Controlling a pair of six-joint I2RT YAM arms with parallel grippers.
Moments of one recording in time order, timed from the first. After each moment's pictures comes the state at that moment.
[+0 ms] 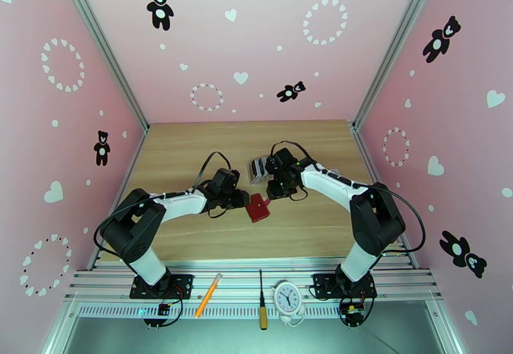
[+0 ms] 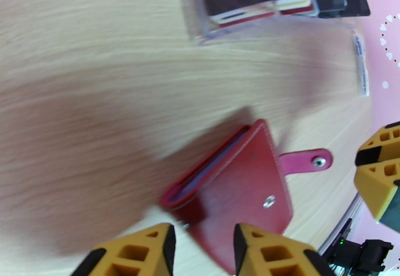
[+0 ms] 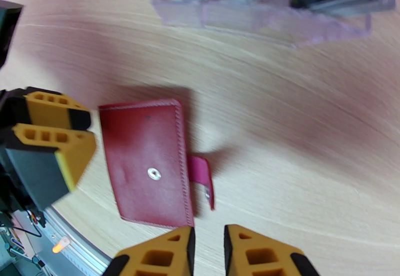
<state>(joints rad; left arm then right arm) -0.63 1.70 0.83 -0.05 0.31 -0.72 0.55 1.72 1.19 -0.72 -0.26 0.24</state>
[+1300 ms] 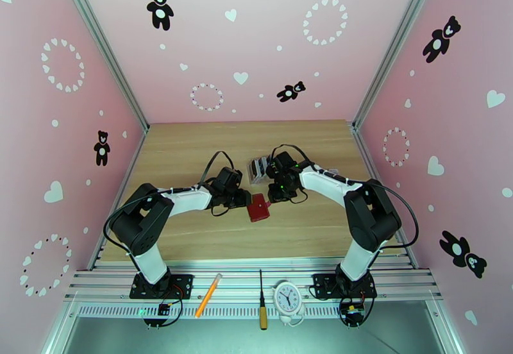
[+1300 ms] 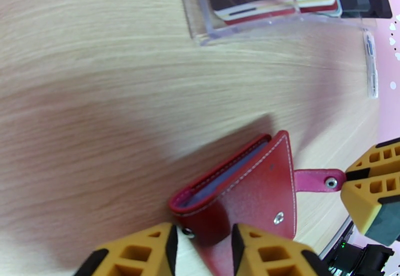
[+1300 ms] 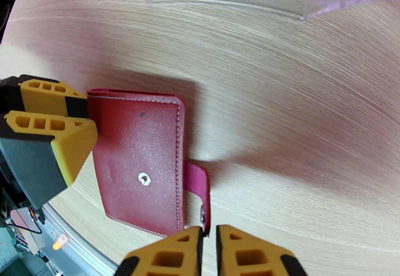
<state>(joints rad) -0.63 1.76 0.89 -0.10 0.31 -0.72 0.54 1.75 1.15 -0.71 -0.29 0.24</state>
